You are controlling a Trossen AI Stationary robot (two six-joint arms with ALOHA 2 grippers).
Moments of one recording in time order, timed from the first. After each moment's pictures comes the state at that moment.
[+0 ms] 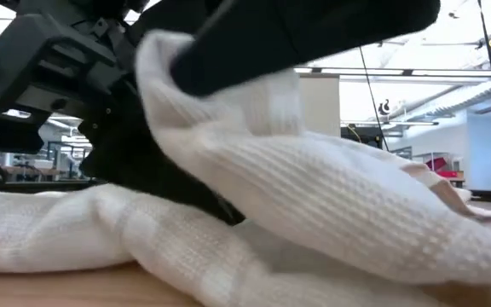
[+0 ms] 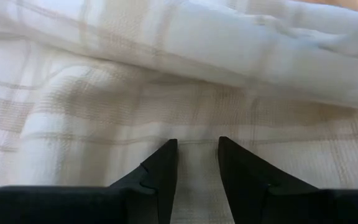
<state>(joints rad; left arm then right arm) -0.46 1.96 1.00 0.20 -0.12 -0.13 0.58 2.09 1.45 -0.09 0.20 -0.12</state>
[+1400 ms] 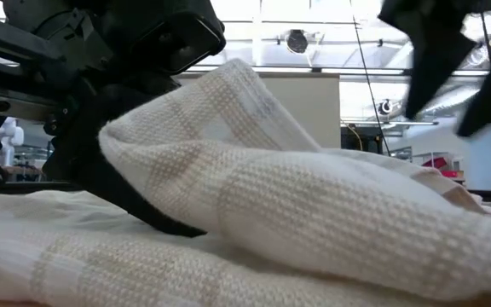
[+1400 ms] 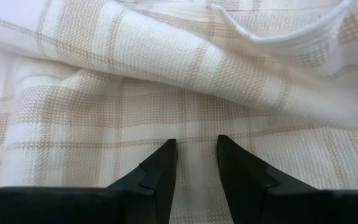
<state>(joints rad) -0.49 1.96 1.01 0.15 -0.08 -0.03 0.71 1.92 1.43 -0.99 0.49 0.49</state>
